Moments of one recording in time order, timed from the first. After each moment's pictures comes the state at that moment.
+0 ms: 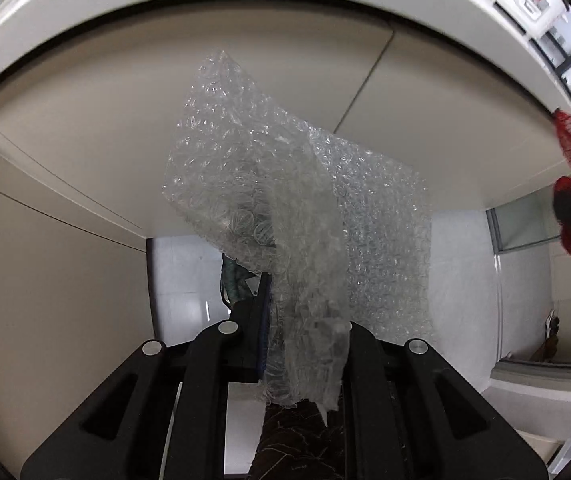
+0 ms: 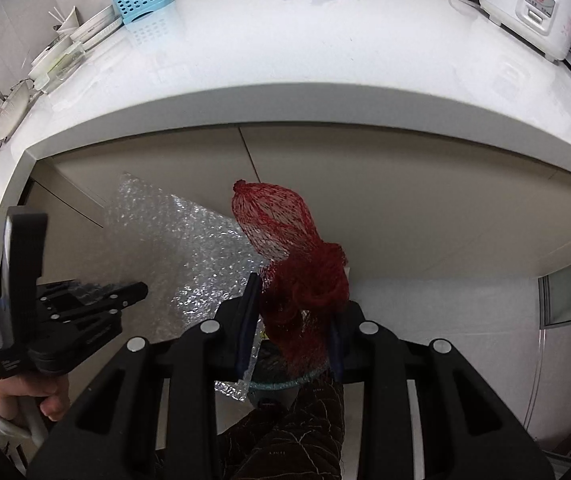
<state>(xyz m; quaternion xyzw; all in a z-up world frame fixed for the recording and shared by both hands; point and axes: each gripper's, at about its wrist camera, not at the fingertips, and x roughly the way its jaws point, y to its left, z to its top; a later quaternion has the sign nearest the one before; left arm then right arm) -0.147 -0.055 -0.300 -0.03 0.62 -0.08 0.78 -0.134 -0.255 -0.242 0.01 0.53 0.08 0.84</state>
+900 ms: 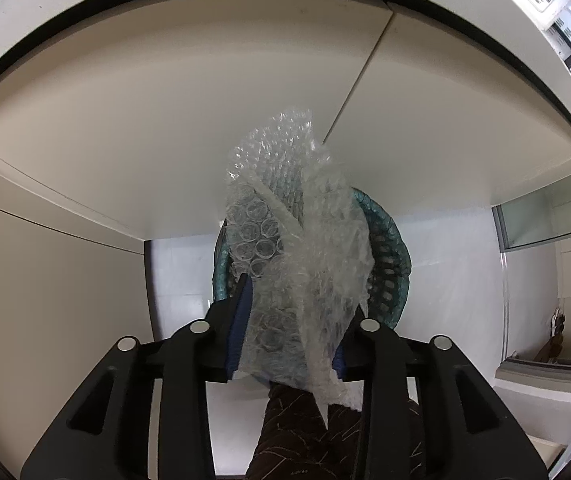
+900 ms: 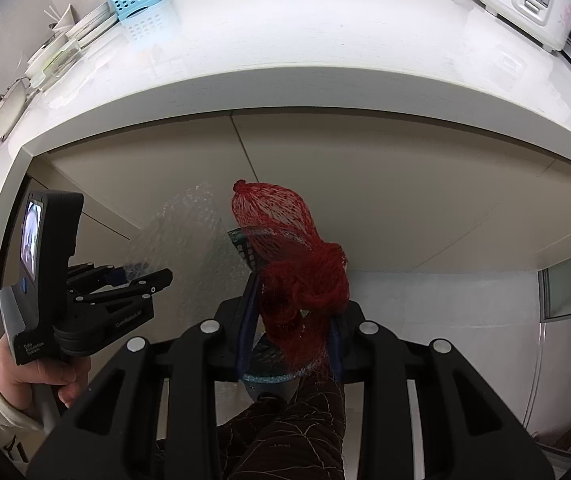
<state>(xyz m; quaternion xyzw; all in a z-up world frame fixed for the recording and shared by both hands) -0.142 -0.061 -0.312 -0.03 0.62 -0.07 0.78 -0.137 -0.257 -0.248 0.01 0.54 0.08 0.84</state>
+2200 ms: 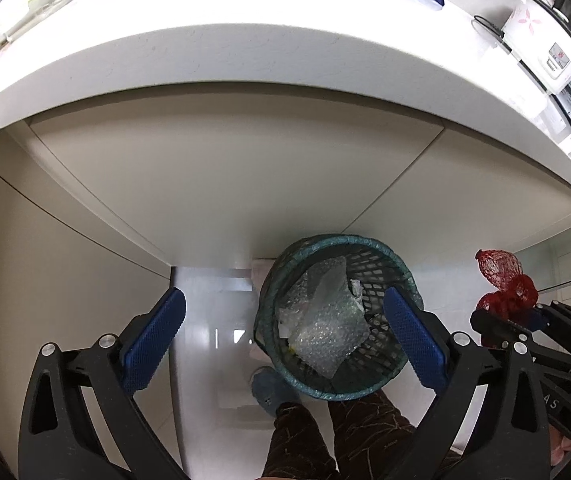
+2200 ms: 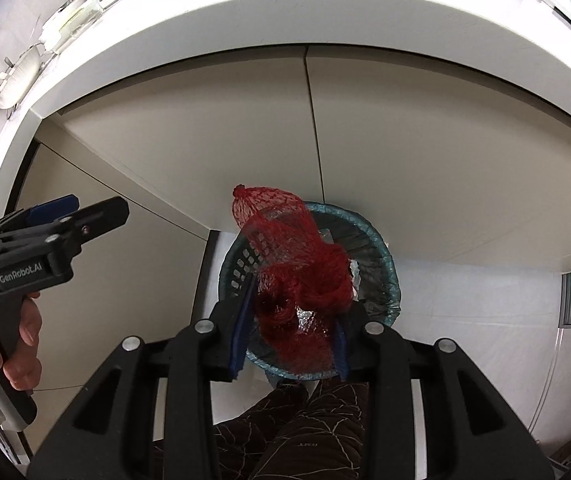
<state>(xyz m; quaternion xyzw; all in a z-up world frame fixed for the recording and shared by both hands) -0.138 -0.010 -0.261 -0.06 0.57 -0.02 0.82 -0.129 -0.206 -0.294 0.01 0.58 0.12 0.81</state>
